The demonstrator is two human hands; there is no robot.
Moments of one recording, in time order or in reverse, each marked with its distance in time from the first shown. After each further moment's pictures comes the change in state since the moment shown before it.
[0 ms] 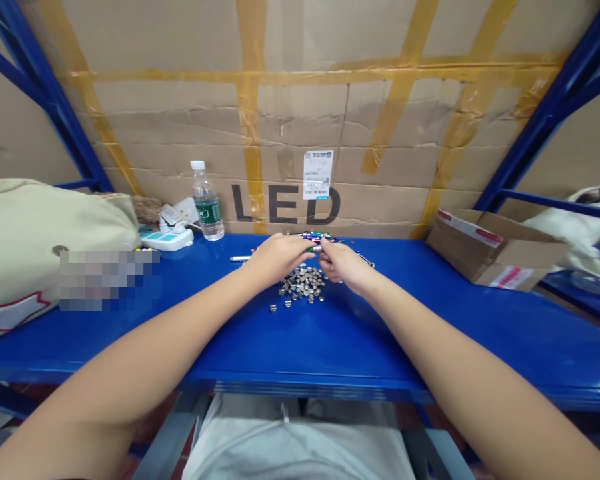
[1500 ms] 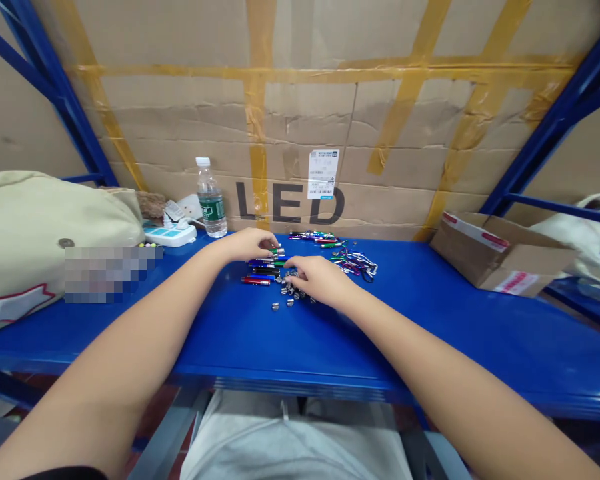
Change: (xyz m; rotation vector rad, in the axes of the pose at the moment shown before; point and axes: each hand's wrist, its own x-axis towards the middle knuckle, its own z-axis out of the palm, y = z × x) left_hand -0.019 -0.076 -0.026 -0.214 -0.503 -0.371; right_hand -0.007 -0.002 0.037 -1.106 -0.034 -0.362
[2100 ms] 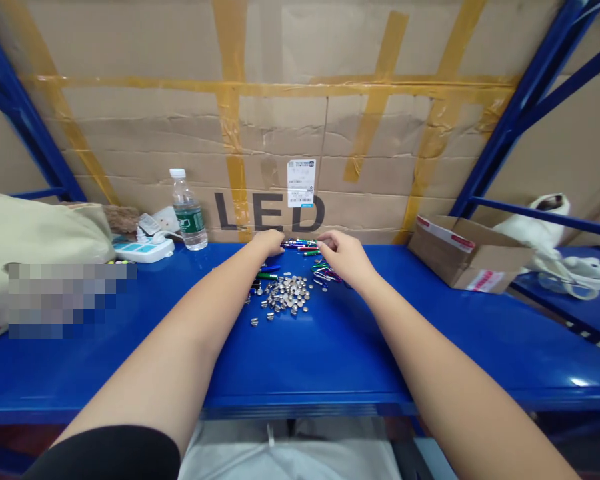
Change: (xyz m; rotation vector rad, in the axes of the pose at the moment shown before) left_hand 0.128 0.021 0.032 0.325 0.076 -0.142; right_hand -0.001 0.078 -0.036 0.171 0.500 0.280
